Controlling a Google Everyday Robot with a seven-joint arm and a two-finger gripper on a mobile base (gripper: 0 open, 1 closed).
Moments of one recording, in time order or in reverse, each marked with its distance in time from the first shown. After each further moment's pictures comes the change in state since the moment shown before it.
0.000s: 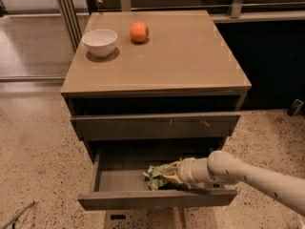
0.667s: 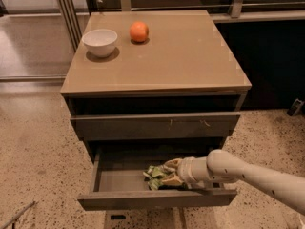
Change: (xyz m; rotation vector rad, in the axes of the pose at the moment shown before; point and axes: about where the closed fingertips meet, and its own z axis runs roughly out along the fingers) arm 0.006 -0.006 0.004 -0.004 0.015 -0.006
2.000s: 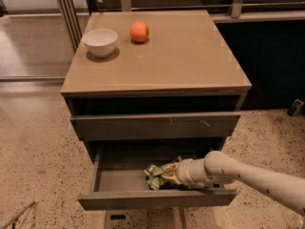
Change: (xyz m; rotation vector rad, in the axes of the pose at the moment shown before) arm 0.014 0.000 0.016 -0.018 0.007 0.020
